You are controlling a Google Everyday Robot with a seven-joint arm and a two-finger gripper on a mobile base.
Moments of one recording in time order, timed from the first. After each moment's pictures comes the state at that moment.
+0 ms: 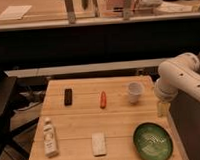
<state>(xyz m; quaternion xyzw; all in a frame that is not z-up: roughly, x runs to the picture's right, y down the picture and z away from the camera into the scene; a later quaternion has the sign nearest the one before) 0.284 0.106 0.684 -0.28 0.02 0.02 0.96</state>
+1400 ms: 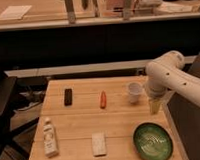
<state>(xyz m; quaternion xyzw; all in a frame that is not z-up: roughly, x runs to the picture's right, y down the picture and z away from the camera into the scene) 0.234 0.091 0.695 -0.27 0.02 -0.04 0.96</state>
